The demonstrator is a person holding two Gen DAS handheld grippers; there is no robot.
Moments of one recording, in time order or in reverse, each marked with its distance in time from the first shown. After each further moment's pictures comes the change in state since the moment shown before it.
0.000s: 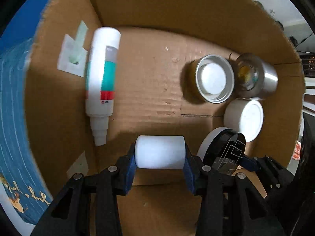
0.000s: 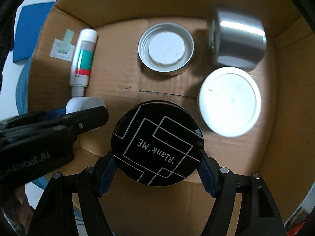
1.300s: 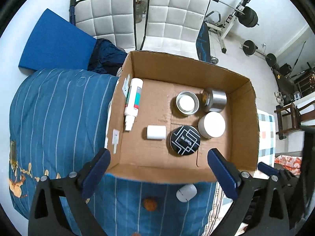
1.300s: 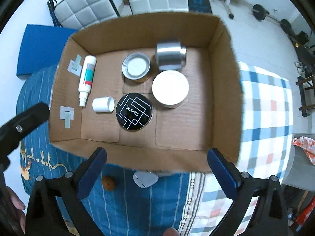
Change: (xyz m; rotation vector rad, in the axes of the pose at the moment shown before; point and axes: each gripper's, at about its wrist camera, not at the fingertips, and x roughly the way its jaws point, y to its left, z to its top) left arm -0.138 -0.018 -0.121 -0.028 -0.444 0.071; right arm -0.120 -0.024 -0.093 0.089 -0.265 -0.125
